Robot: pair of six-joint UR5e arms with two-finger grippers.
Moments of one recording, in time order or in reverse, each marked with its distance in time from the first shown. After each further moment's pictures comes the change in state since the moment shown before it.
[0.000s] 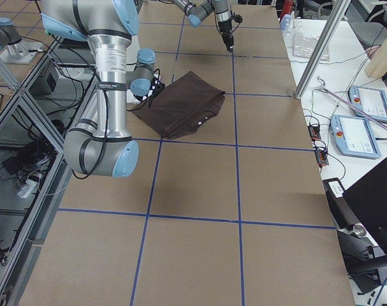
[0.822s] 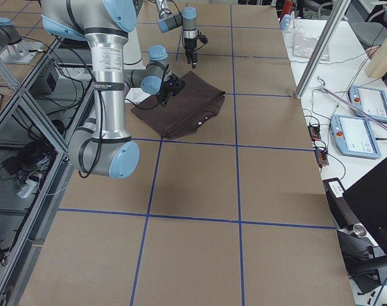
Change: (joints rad) left arm 0.364 0.107 -0.119 0.074 0.157 -0.158; right arm 0.117 0.046 -0.029 -0.015 -0.209 -0.003
